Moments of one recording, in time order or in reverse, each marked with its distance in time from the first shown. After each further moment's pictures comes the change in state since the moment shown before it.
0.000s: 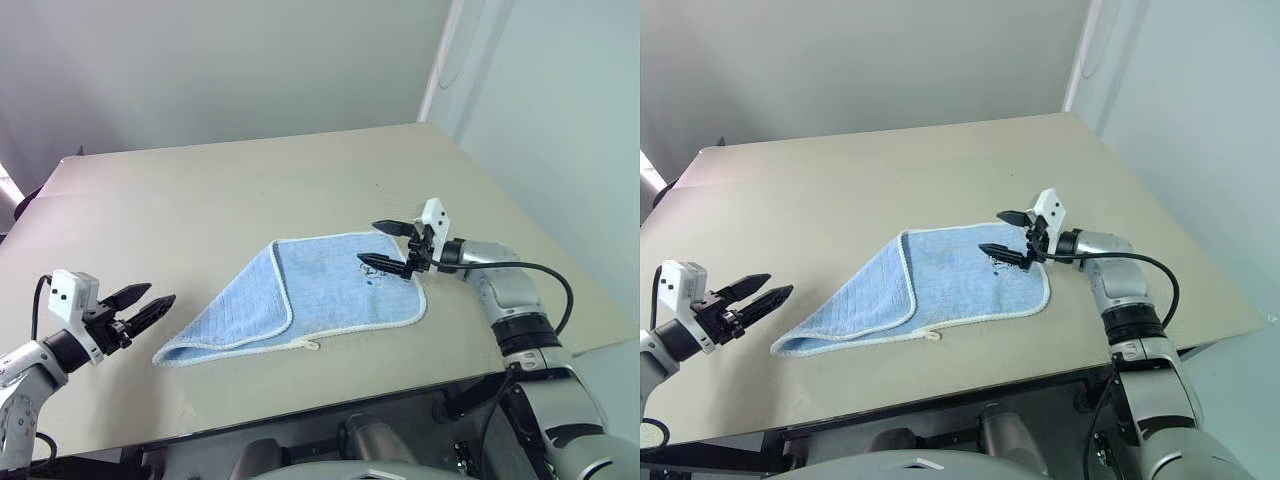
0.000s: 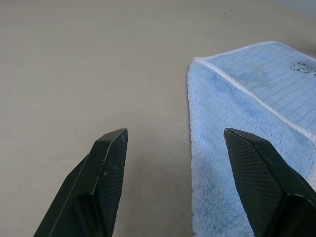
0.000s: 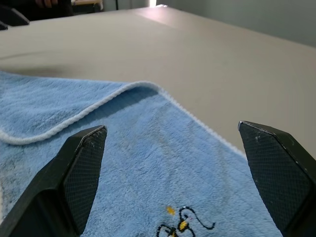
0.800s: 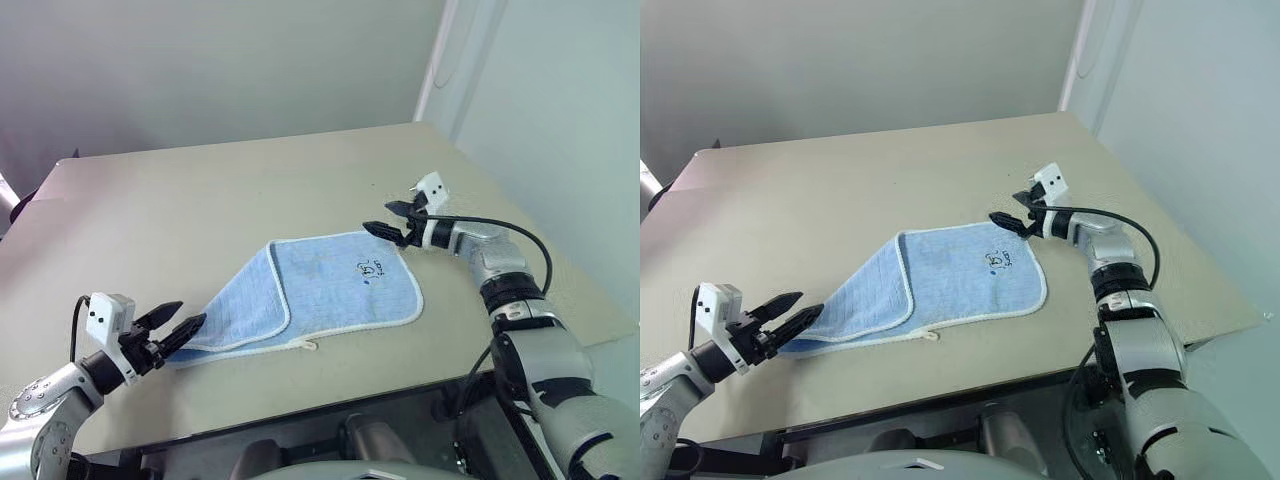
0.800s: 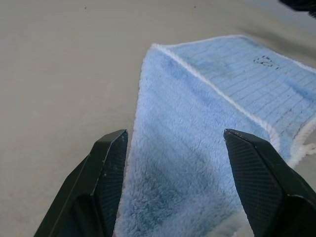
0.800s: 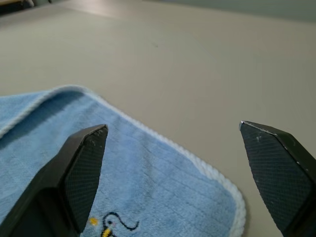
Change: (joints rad) left arm 0.121 -0.134 -0.071 -0.172 0.005 -0.006 0.062; right arm -0.304 0.062 -0.039 0.487 -0.086 0.010 -0.241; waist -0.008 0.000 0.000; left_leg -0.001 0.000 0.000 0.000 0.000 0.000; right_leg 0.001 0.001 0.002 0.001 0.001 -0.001
